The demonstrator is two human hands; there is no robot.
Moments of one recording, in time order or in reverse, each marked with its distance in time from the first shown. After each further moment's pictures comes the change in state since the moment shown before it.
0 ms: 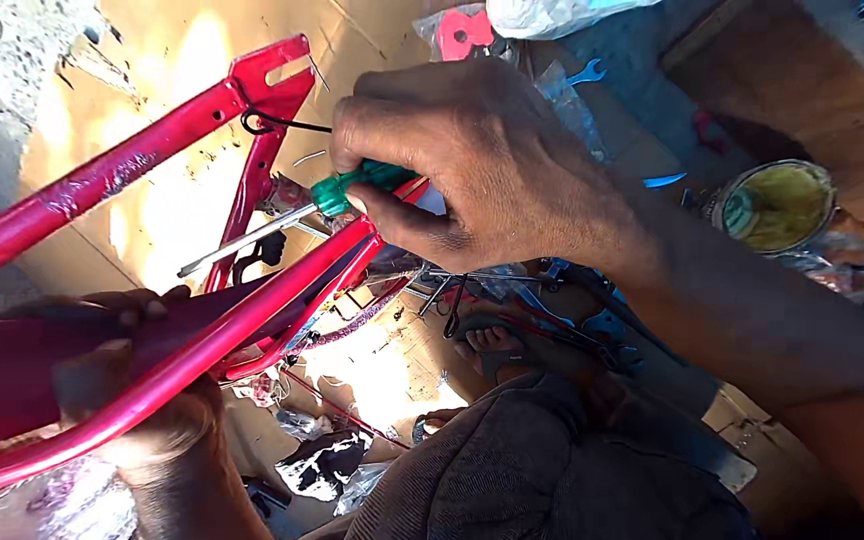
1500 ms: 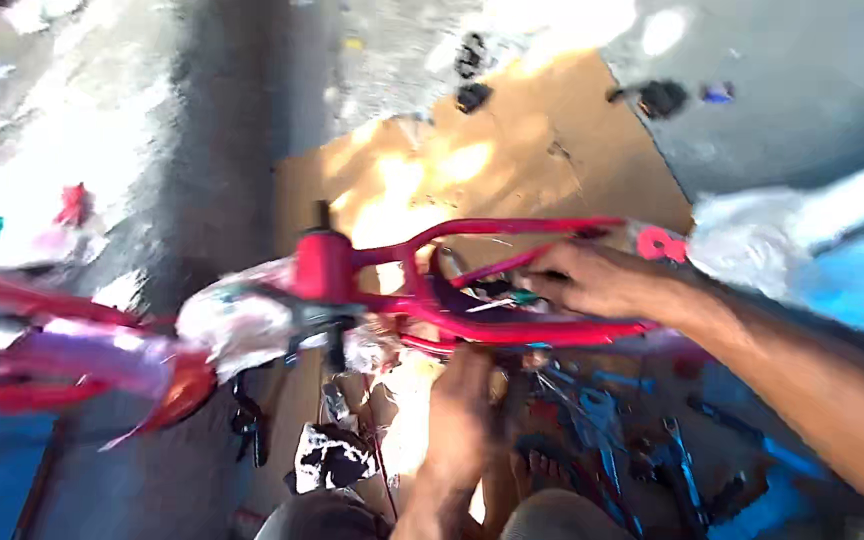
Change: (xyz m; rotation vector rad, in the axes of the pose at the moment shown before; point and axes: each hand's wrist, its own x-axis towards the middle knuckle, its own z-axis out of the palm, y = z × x) left_hand -0.085 0.021 0.079 0.733 0.216 0.115; right_hand 0.116 -0.014 0.046 0.074 -0.777 0.083
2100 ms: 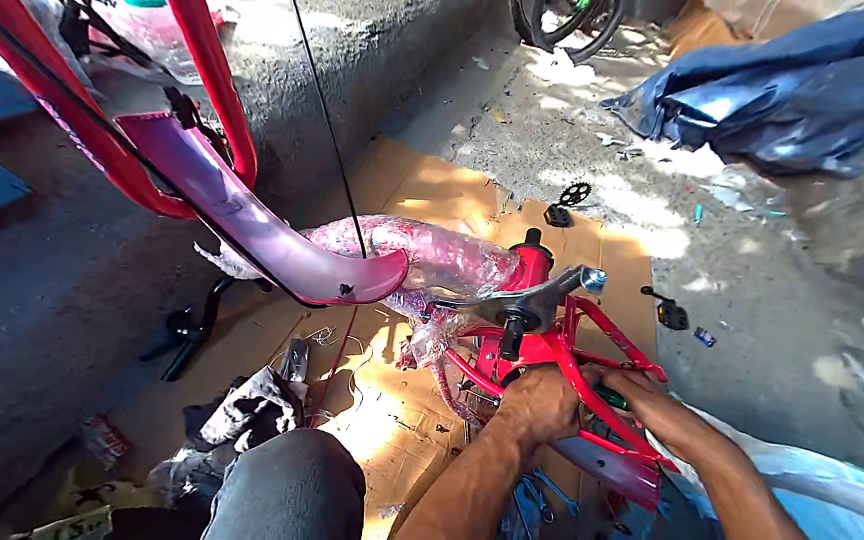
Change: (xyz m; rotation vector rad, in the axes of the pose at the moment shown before) left_hand 0.074 -0.018 0.051 -0.108 -0.419 -0.017; right_hand -0.005 -0.001 -0.004 0.125 0.010 0.318
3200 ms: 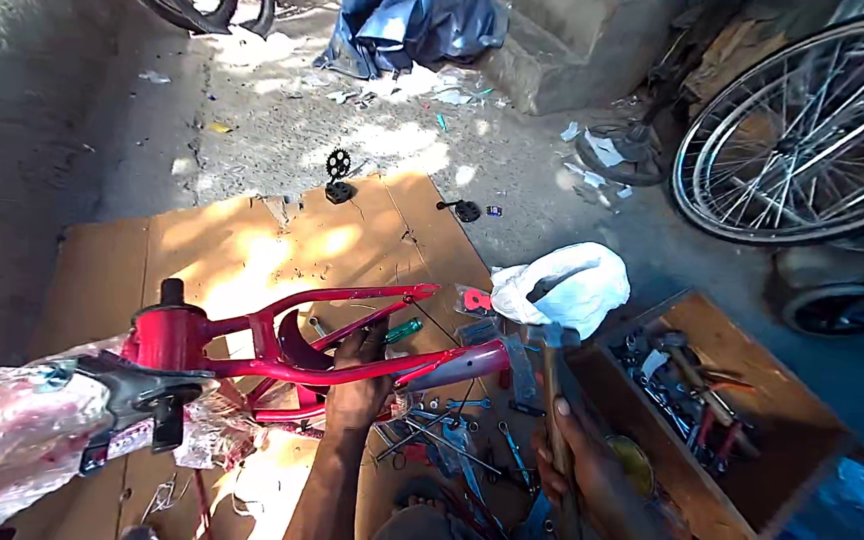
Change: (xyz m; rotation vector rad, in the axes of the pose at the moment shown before) left_hand -0.002 -0.015 0.021 0.149 0.279 0.096; right_hand -0.239 0.045 0.101 1.259 0.609 0.173
